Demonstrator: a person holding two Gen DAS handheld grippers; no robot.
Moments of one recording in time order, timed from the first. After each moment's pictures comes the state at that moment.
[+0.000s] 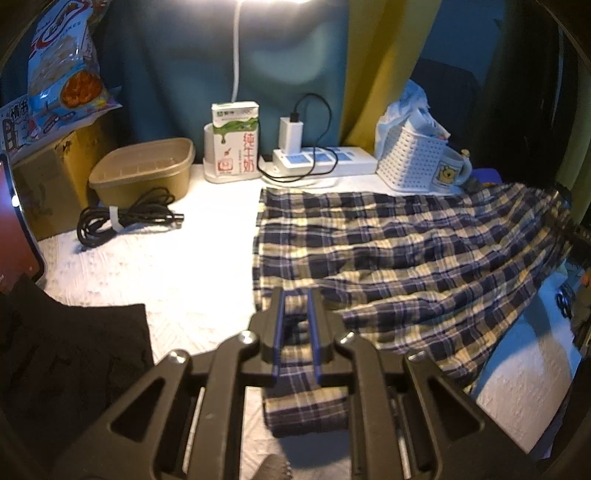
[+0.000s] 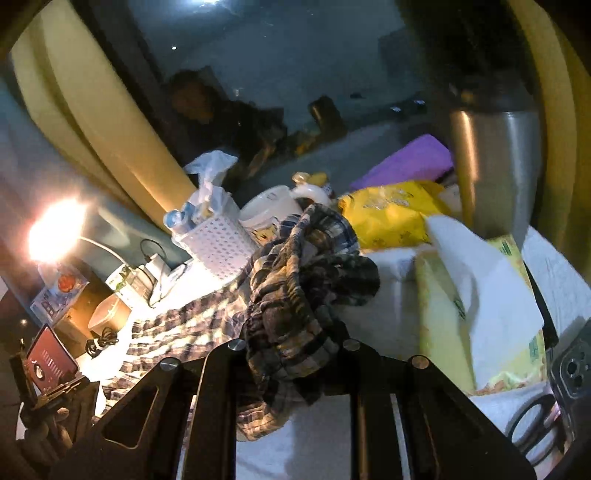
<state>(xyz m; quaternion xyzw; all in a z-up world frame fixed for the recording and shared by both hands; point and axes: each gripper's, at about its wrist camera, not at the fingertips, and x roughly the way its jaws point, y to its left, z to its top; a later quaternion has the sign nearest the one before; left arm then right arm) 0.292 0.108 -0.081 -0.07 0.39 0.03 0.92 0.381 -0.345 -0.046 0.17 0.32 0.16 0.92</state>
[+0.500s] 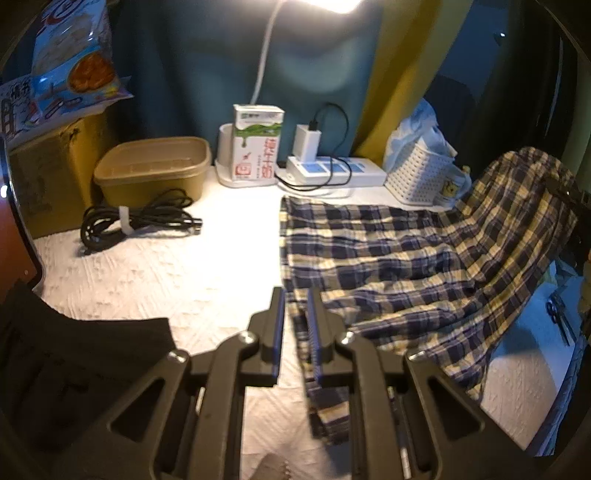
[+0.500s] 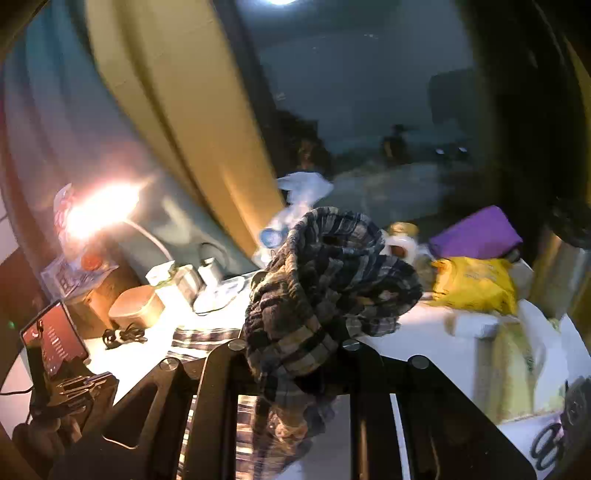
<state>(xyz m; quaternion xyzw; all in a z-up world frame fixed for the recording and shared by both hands) 0.291 0.157 -0.084 -0.11 0.38 0.00 0.92 0.372 -0.218 0.021 0.08 0.28 0.21 0.93</state>
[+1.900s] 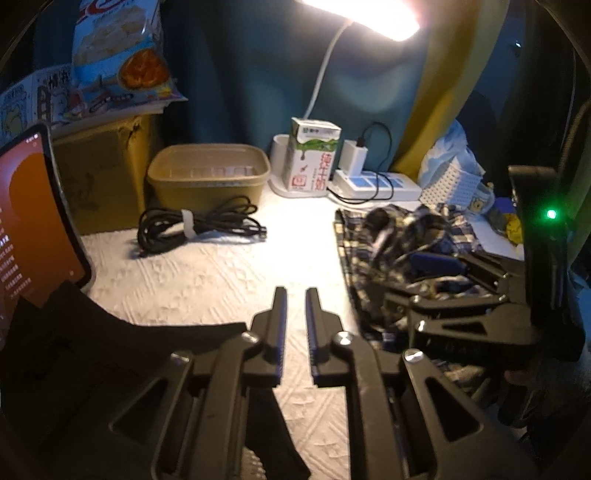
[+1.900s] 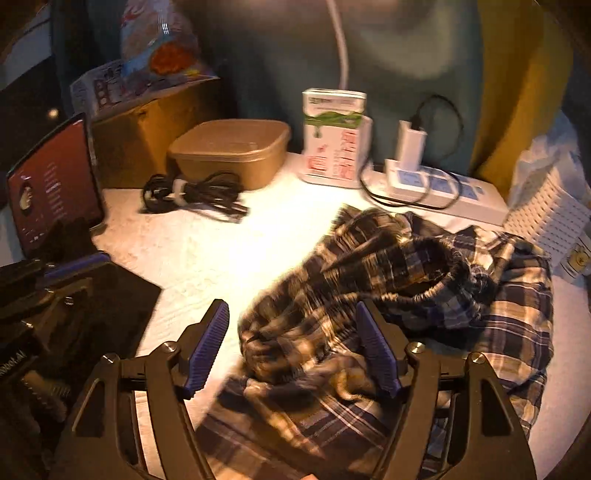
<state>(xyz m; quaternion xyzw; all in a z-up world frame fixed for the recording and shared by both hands) 0.270 0.208 -0.077 -0.12 0.37 0.04 0.92 0.354 0.078 -0.095 -0.12 0.41 0.35 0.83</state>
